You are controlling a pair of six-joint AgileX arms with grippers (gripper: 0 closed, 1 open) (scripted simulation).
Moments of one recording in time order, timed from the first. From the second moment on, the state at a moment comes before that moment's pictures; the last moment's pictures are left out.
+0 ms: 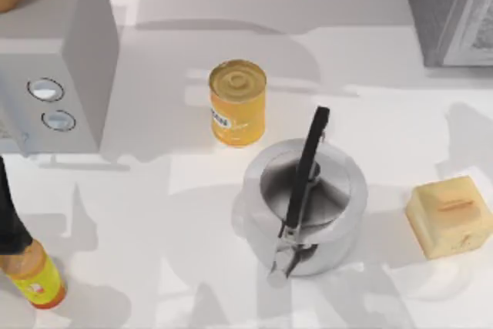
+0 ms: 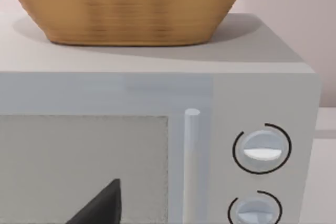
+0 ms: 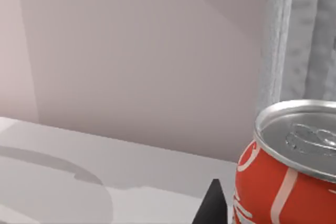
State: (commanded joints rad) left arm 0.00 0.00 0.00 0.00 0.00 0.00; right arm -0.17 1.09 0.37 0.72 -0.51 0.01
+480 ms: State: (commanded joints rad) left arm 0.00 0.00 0.00 0.00 0.00 0.00; right arm -0.23 1.47 0.51 0.99 -0.70 0.01
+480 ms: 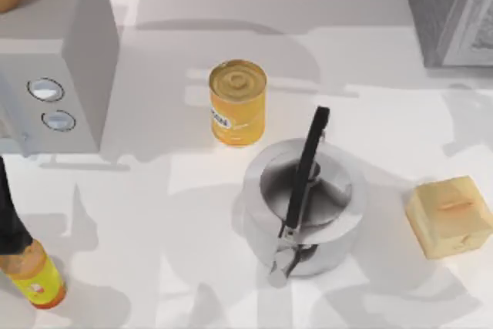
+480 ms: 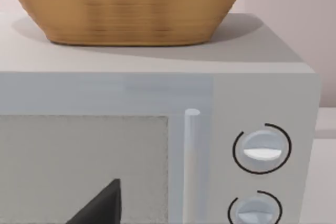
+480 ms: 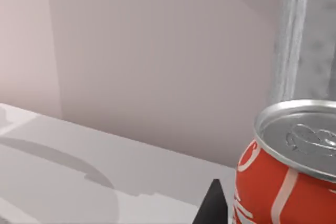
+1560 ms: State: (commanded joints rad) left arm 0.00 0.00 0.00 0.00 0.00 0.00; right arm -0.36 2.31 0.79 1.54 -1.10 0.03
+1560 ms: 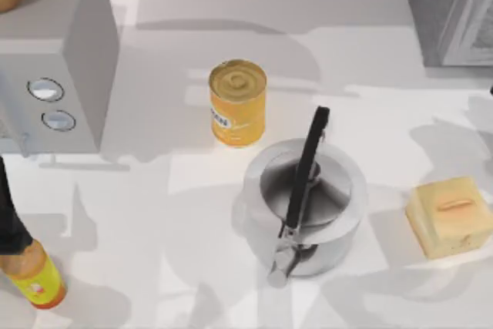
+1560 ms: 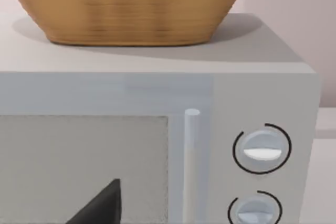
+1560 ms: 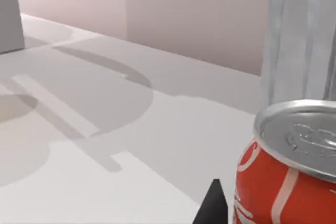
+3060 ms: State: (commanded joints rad) left arm 0.00 0.00 0.00 0.00 0.00 0.00; right arm -0.31 2.37 0.85 1.54 -1.04 0.02
